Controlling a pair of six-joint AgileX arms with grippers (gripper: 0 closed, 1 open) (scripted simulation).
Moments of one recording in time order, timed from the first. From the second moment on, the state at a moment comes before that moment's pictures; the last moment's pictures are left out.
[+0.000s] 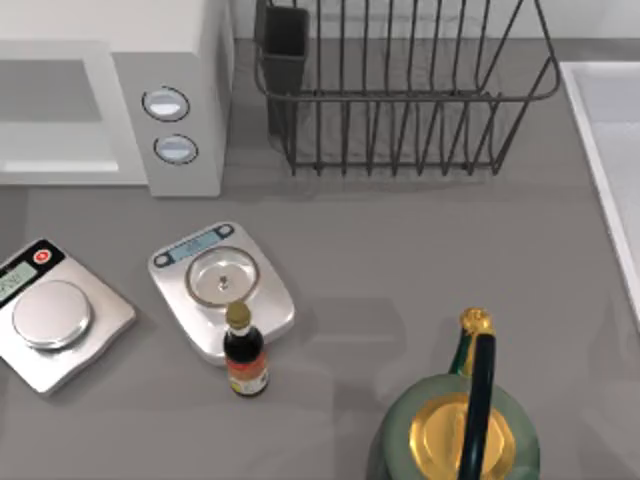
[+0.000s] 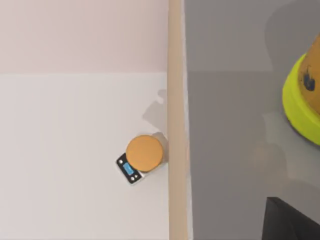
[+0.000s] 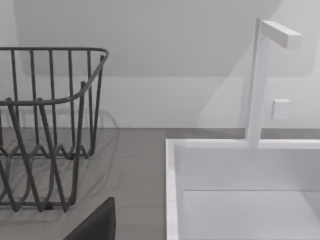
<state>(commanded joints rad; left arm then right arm) 1.02 1.78 1.04 -0.36 0.66 0.89 0.00 0.00 0.00 0.00 0.00 0.00</state>
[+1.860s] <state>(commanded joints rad) 0.51 1.22 0.46 -0.11 0.38 0.41 0.00 0.00 0.00 0.00 0.00 0.00</state>
